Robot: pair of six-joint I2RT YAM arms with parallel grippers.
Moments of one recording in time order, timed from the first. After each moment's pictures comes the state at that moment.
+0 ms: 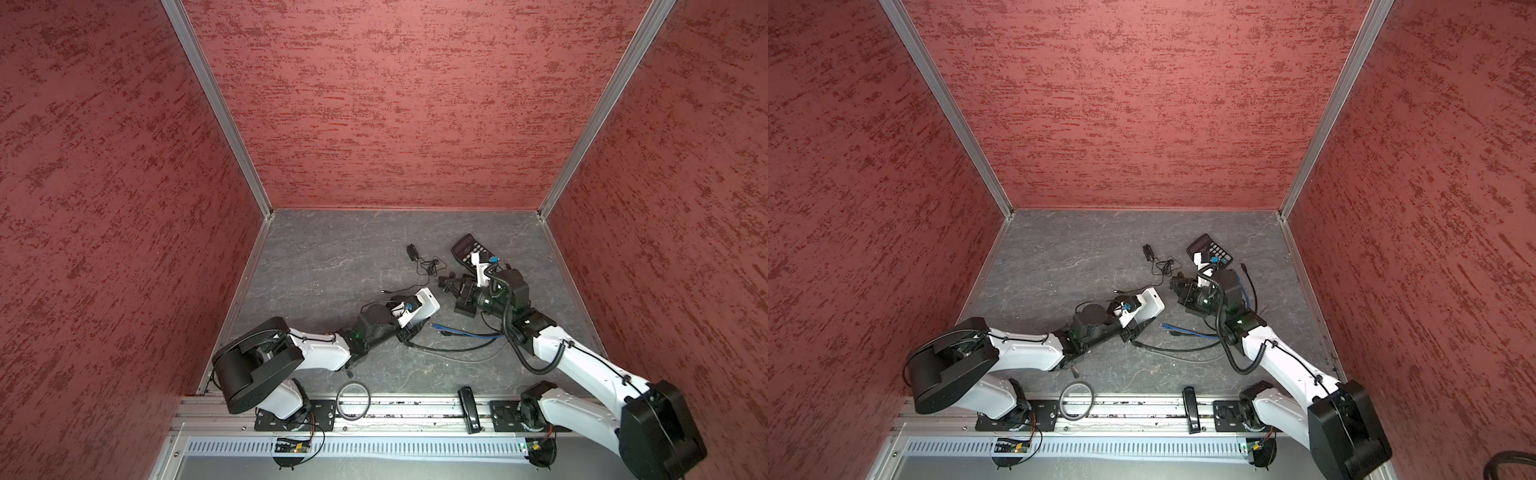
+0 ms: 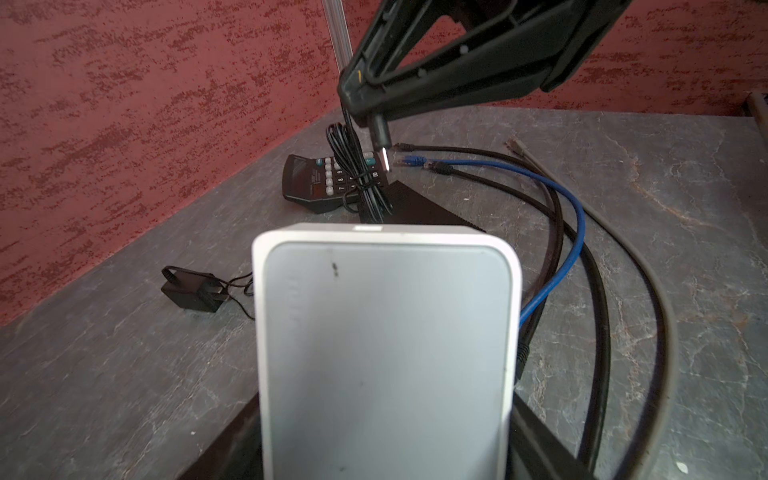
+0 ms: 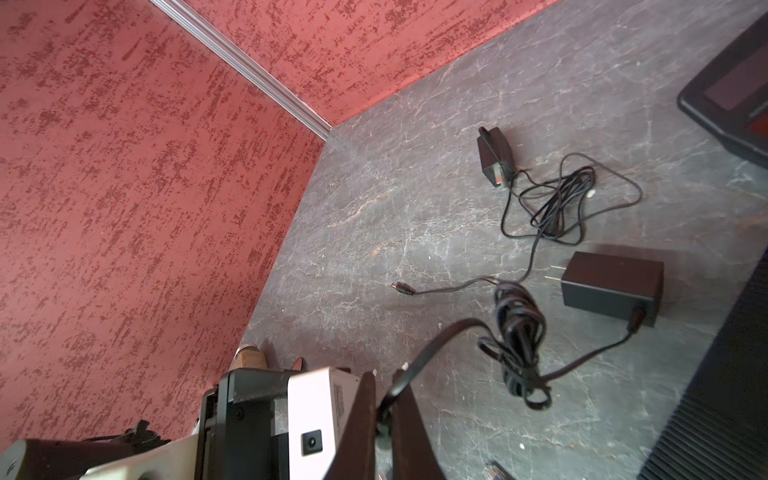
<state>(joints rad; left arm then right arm) -0.93 1.52 0.44 0.83 -0.02 0.19 0.42 1.06 0.53 0.21 -0.39 0.71</state>
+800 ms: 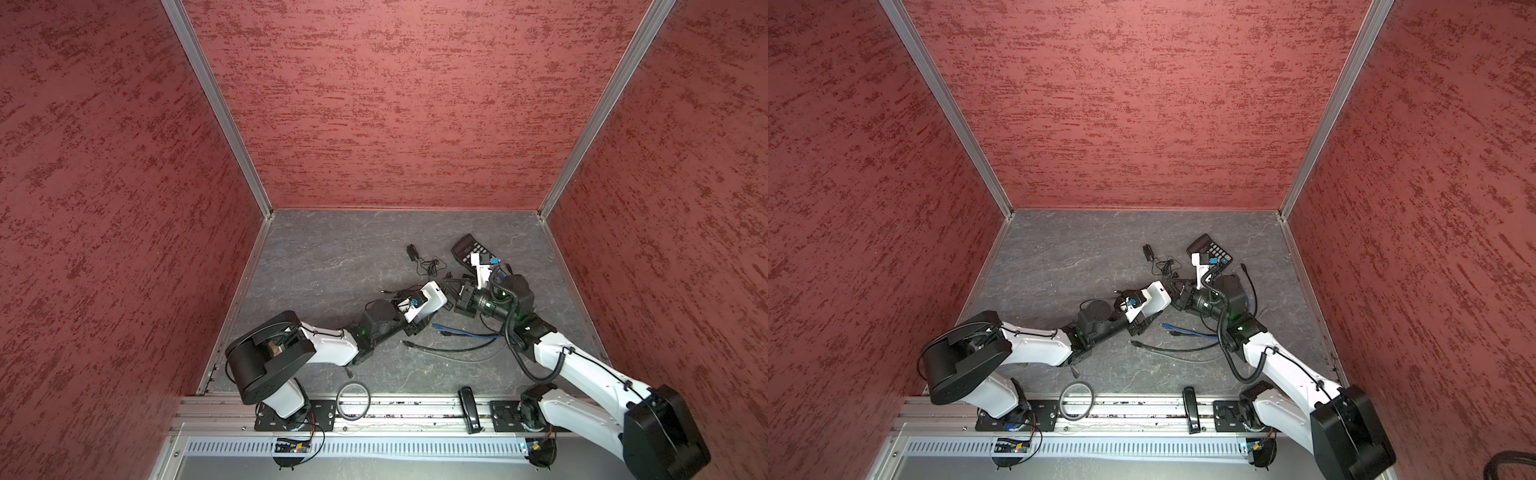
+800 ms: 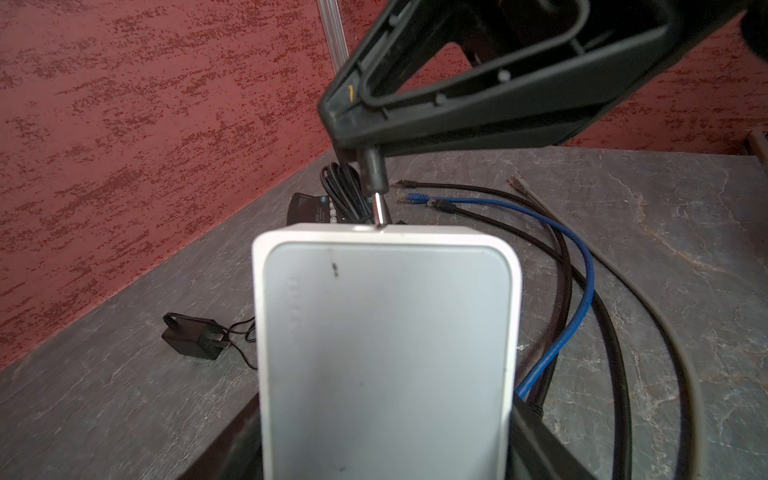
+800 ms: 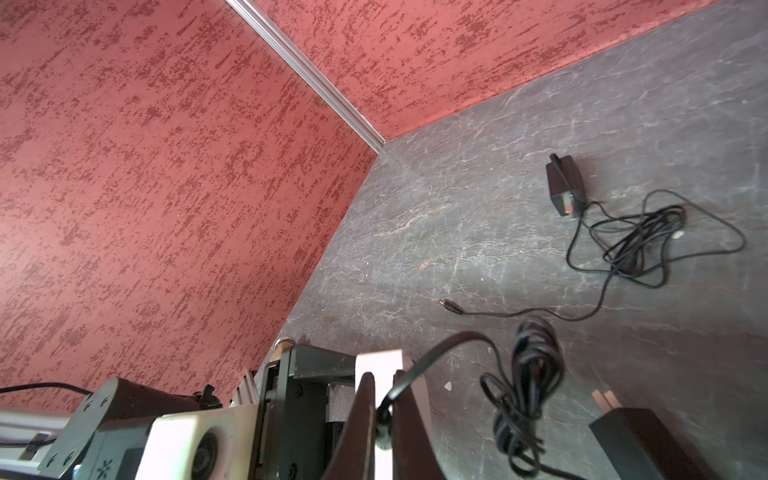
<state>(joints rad) -0.93 1.58 0.50 0.90 -0.02 0.19 0.46 1.04 0.48 0.38 -0.46 0.72</state>
